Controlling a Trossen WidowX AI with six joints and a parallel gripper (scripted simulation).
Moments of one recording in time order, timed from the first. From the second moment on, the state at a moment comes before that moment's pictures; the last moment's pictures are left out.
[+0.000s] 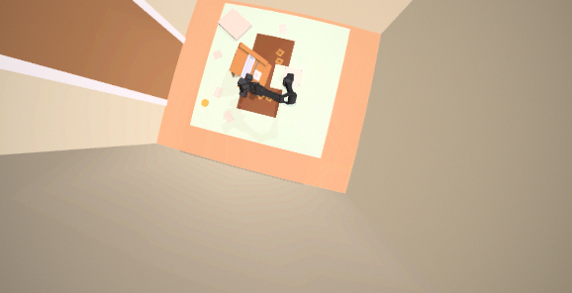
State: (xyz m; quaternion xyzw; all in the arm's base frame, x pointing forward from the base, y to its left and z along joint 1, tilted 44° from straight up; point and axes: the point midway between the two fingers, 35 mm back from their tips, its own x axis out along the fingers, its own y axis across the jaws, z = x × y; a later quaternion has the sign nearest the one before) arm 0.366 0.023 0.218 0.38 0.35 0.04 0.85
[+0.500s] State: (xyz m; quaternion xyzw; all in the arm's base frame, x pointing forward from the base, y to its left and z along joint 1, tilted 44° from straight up) arm 0.364 0.017 0.213 0.38 0.35 0.04 0.85
